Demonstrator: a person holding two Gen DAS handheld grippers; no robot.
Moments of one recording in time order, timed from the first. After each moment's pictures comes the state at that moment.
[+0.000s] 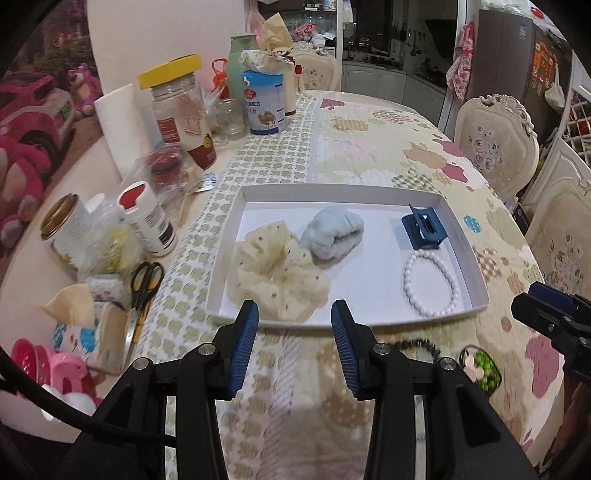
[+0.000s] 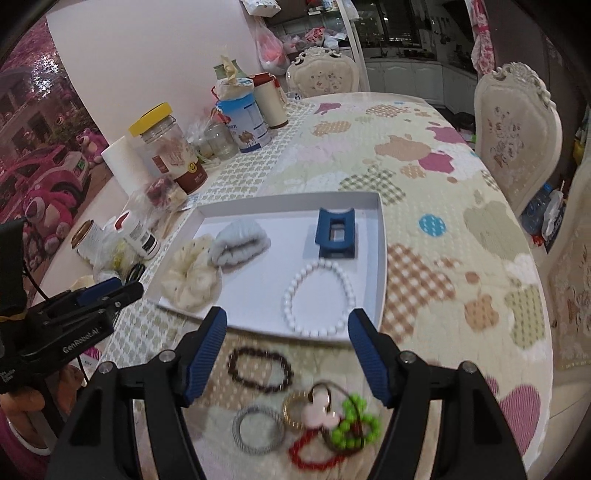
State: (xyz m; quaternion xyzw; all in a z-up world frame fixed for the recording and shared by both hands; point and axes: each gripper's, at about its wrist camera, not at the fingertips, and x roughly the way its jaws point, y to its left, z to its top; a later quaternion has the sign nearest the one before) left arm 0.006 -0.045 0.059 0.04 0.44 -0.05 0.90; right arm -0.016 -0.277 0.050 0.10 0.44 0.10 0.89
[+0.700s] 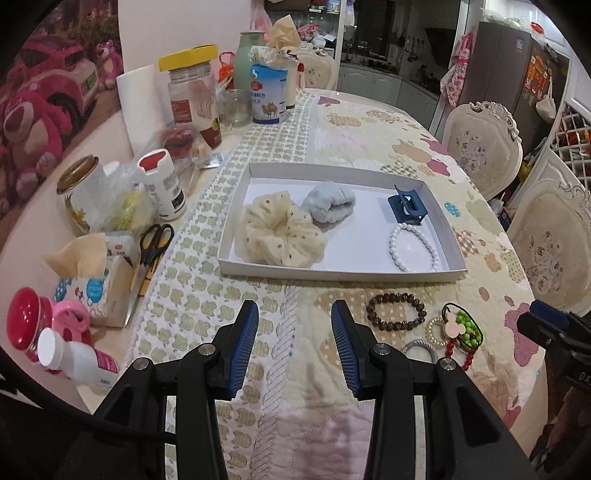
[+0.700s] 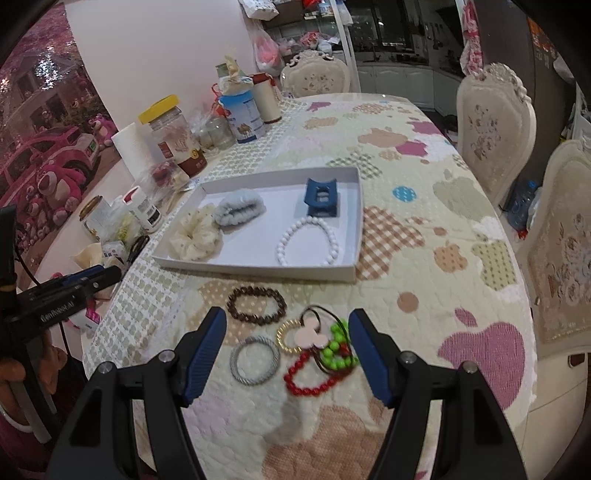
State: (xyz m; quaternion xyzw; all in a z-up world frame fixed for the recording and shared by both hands) left arm -0.049 -0.018 0.060 0.00 0.45 -0.07 0.89; right arm -0.096 -0.285 0.049 0.09 0.44 0.08 0.89
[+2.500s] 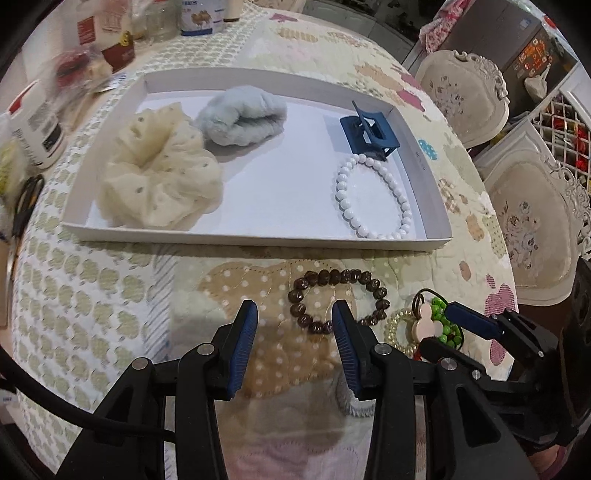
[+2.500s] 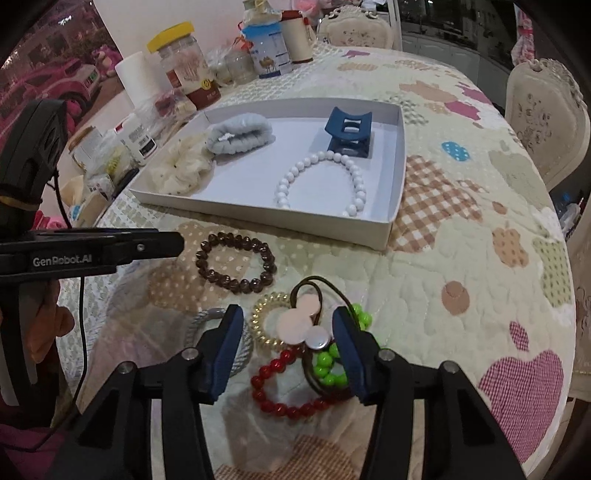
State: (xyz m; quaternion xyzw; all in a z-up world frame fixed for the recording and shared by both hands) left arm 0.021 -0.088 -0.028 -0.04 0.58 -0.17 0.80; right arm -0.038 -0.271 -0.034 0.03 0.51 0.15 0.85
